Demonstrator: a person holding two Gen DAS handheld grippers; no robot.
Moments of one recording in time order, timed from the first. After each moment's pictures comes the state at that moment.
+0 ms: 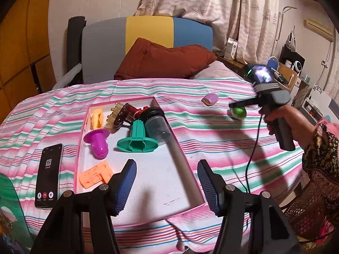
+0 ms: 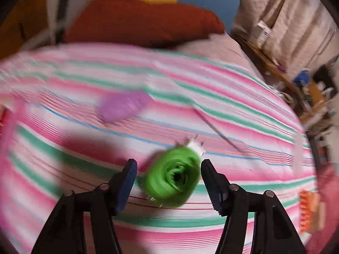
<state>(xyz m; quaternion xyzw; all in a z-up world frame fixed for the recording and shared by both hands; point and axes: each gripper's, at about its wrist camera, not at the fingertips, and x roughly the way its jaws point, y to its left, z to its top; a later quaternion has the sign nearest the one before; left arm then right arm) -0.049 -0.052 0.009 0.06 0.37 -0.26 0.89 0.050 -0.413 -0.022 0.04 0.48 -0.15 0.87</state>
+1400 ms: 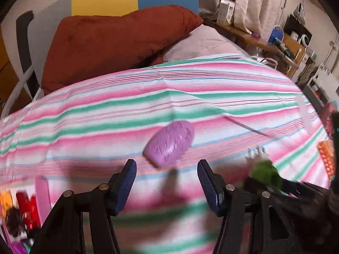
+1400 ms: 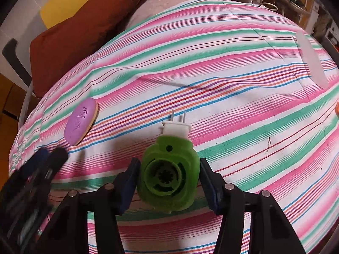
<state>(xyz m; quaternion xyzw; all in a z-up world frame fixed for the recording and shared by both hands) 0.142 -0.344 -0.054 0.14 0.46 -0.27 0.84 0.024 -0.506 -0.076 0.28 0.54 -0.20 0.77</state>
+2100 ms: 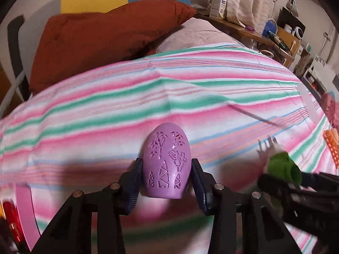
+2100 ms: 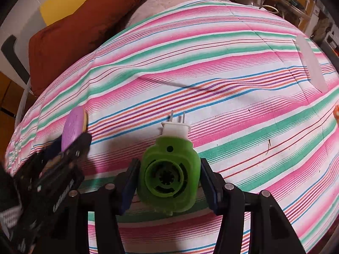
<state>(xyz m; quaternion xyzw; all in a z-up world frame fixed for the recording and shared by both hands) 0.127 -0.338 -0.081 0.14 0.46 -0.29 0.83 0.044 -0.499 -0.087 0.27 0.54 -0.21 0.77</state>
